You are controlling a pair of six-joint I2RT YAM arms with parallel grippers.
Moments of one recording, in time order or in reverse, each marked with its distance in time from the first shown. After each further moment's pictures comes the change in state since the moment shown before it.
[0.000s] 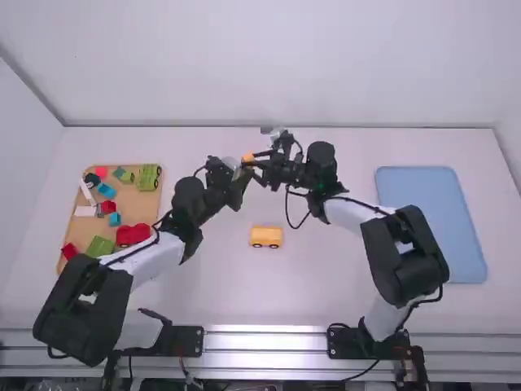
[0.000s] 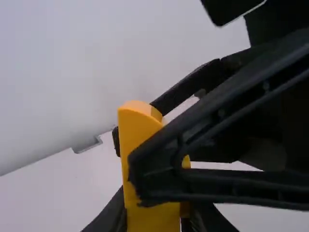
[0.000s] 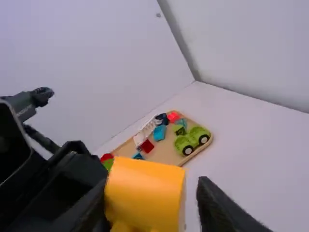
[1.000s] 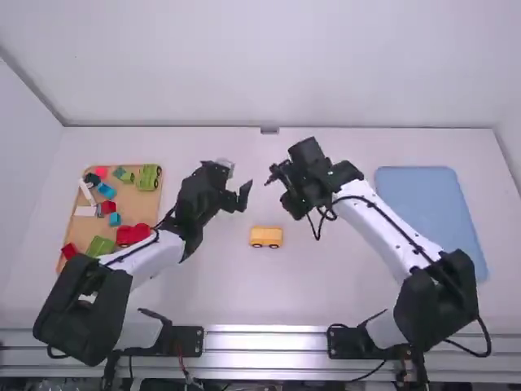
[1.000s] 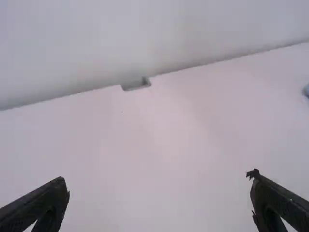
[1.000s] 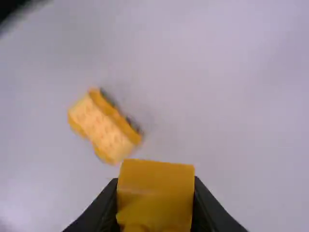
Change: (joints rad) left arm 0.004 0.000 0.038 -0.285 -0.242 -0.045; right arm 0.098 -0.219 0.324 -1.729 0.781 -0.806
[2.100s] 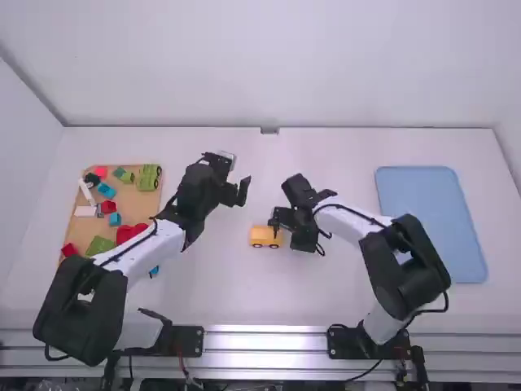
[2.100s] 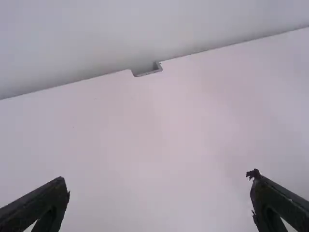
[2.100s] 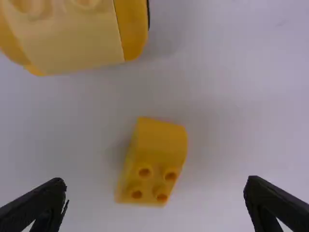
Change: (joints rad) left arm 0.000 0.000 0.109 -0.191 -0.047 0.011; right arm 0.029 0.139 -0.284 0.298 0.187 -0.533
